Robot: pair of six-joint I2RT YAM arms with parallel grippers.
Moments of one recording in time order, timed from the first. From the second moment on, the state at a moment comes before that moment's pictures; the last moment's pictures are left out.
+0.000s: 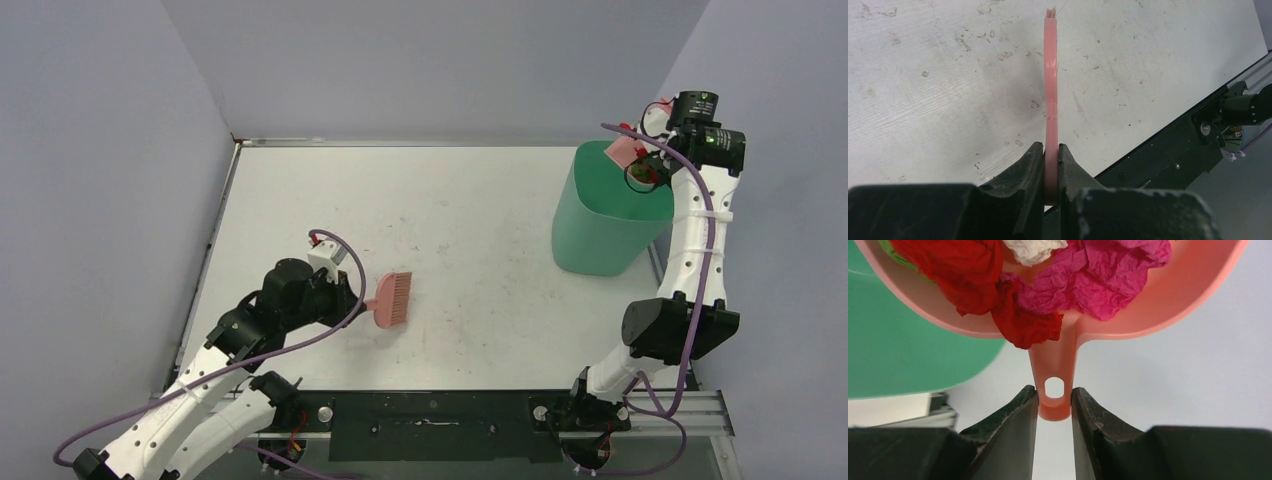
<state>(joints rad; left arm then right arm) -0.62 0.68 0.71 -0.63 0.13 -0.42 -0.23 1.64 2.03 -1.31 0.36 -0.88</state>
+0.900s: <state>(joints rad) -0.62 0.63 0.66 -0.60 0.14 -0.41 -0.16 1.34 1.44 -0.51 0.84 -1.77</state>
